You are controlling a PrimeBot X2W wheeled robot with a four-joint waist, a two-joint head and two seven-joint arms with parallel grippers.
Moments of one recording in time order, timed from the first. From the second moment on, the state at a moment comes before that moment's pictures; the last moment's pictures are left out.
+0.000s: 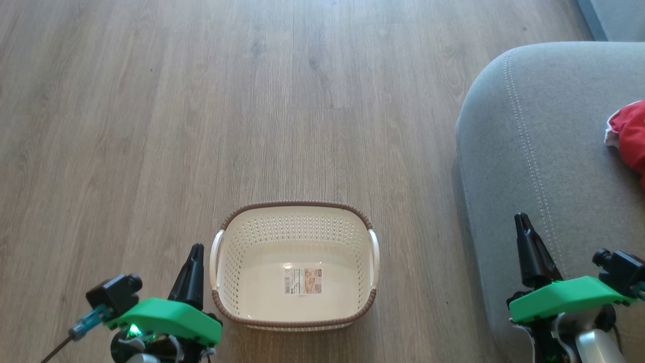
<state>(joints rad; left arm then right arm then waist) 0.00 0.06 -0.15 0.22 -0.72 0.02 -0.16 0.00 -0.10 0.01 0.17 0.68 0.13 -0.15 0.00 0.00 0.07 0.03</state>
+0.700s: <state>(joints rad) -0.01 0.07 -0.11 0.23 -0.96 -0.02 -0.10 -0.01 -0.10 -0.01 0.20 0.93 0.13 -0.10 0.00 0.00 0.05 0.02</state>
